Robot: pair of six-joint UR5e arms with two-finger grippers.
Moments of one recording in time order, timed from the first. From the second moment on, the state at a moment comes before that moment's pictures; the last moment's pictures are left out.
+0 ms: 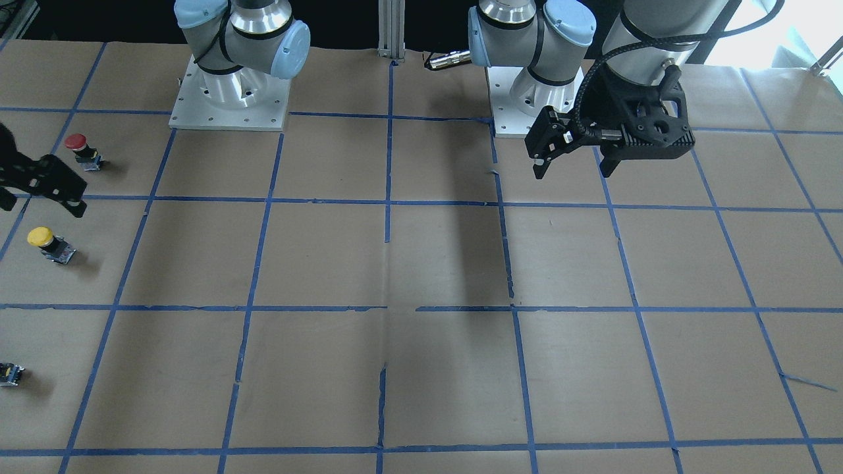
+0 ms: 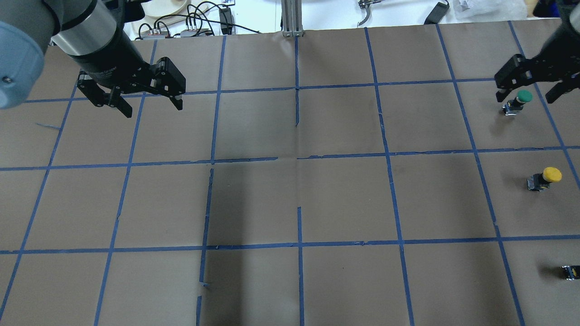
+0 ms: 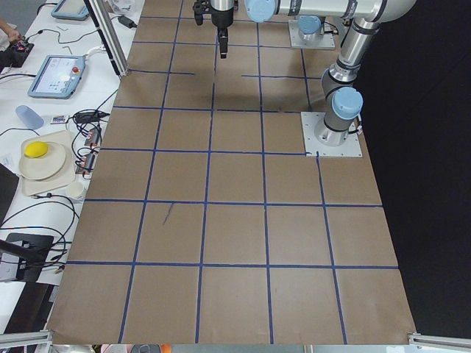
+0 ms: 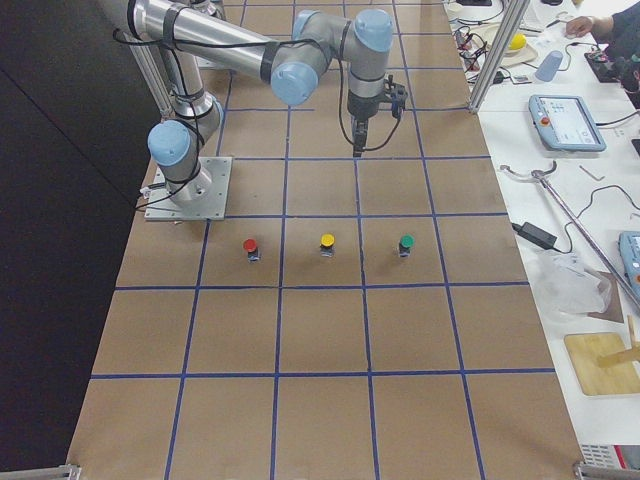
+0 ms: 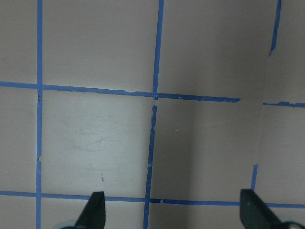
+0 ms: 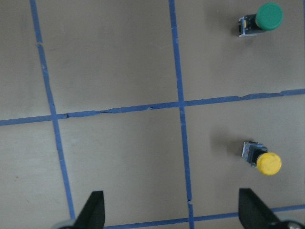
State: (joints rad) left arm -1.55 -1.57 -1.56 -1.57 1.52 -0.07; right arm 1.28 -1.53 1.62 -1.66 -1.59 -0.17
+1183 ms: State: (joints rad) left arm -1.55 -1.57 -1.55 -1.57 1.53 -0.07; right arm 1.52 -1.63 1.65 -1.56 -1.60 0.08
